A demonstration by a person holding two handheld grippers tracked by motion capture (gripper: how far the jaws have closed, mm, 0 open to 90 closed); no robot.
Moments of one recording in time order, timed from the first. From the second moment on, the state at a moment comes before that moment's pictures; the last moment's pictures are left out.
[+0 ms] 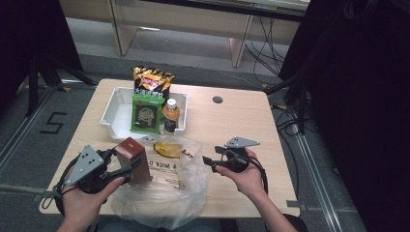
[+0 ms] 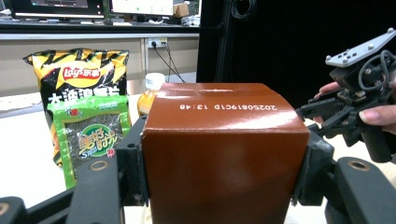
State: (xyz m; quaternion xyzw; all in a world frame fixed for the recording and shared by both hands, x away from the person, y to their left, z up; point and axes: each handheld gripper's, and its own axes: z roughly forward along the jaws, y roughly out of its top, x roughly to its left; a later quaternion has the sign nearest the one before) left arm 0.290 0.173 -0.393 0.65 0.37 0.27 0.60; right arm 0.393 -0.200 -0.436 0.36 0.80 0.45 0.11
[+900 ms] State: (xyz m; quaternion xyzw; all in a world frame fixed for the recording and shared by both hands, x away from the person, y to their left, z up) left arm 0.300 0.179 -0.353 0.63 0.36 0.28 0.63; right arm 0.391 -0.199 -0.436 0.37 0.80 0.46 0.11
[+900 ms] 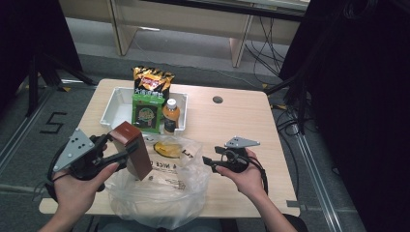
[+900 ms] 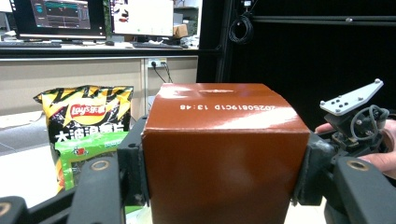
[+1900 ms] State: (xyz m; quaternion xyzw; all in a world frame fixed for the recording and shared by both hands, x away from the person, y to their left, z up) left arm 0.302 0.204 -0.311 0.60 0.37 0.29 0.65; right arm 0.393 -0.200 -0.436 0.36 0.81 0.46 0.12
